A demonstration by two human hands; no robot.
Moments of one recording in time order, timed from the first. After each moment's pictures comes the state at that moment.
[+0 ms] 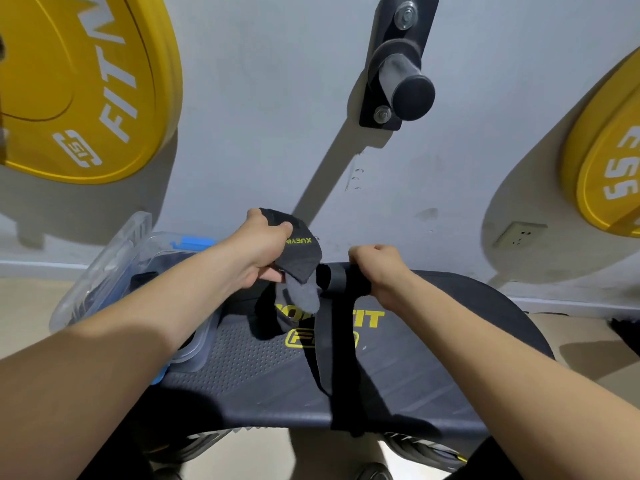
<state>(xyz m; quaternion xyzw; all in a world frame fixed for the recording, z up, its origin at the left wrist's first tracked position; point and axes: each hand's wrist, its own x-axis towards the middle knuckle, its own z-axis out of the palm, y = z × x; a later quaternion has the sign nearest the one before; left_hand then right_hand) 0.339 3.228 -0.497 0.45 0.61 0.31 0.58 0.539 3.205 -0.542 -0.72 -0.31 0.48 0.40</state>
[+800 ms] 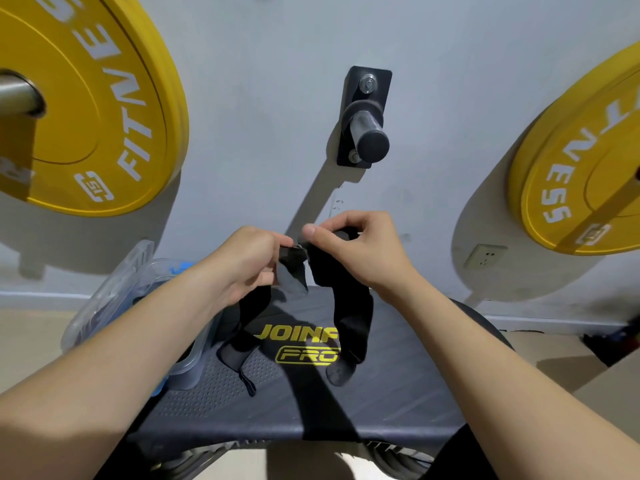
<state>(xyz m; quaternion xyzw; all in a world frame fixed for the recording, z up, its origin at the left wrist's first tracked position) 0.335 3.189 -0.449 0.46 0.54 0.35 0.61 0.524 3.142 -0.430 -0.59 -0.59 0.29 0.47</state>
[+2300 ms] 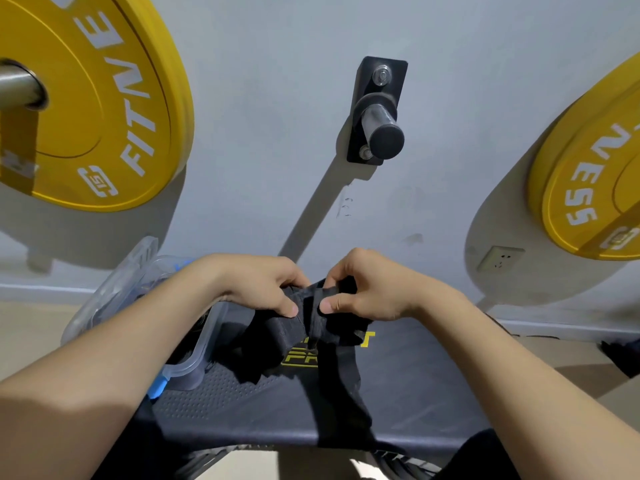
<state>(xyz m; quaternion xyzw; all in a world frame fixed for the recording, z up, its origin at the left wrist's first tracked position) 0.319 3.205 -0.465 0.83 0.37 -0.05 0.42 0.552 3.149 -0.444 -0.53 -0.81 0.25 0.08</state>
